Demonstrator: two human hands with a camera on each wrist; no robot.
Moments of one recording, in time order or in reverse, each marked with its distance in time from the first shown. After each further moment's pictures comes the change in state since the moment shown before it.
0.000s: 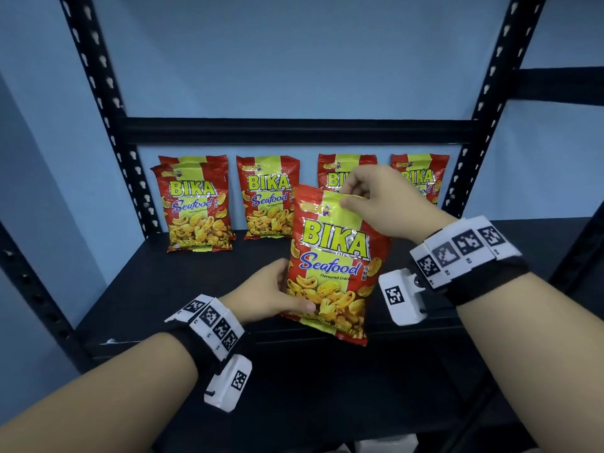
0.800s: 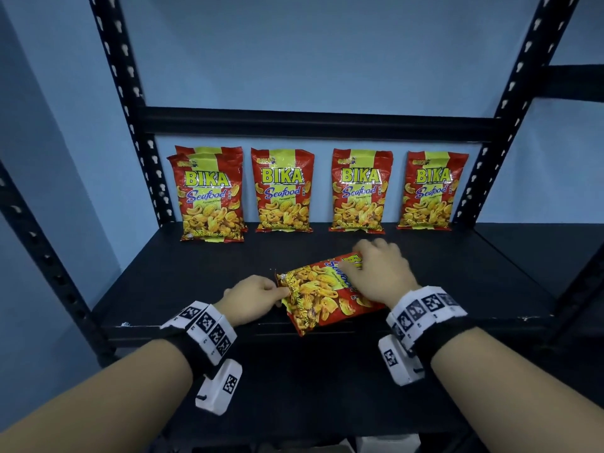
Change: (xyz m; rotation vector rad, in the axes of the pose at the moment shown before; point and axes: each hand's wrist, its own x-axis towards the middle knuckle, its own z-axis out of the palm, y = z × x) left_hand -0.004 -0.057 -0.025 0.465 0.223 -0.309; right_hand -0.047 0.057 0.109 -0.336 -0.194 0.317
